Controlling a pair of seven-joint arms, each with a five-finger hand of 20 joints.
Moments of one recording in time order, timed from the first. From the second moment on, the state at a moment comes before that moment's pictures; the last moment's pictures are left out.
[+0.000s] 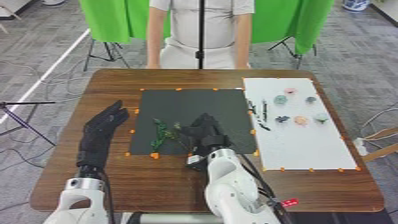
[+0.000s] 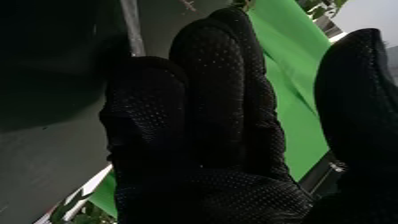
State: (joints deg) left arm 120.1 -80.5 -95.9 -118.7 68.6 0.5 9.6; right arm -96.2 -88.4 60.6 -101.4 -134.0 6.3 21.7
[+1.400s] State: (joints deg) left arm 121.0 -82.0 -96.1 -117.2 67.6 -1.7 15.9; right arm -120.6 -77.7 96.3 -122.5 -63.2 -9.3 -8.6
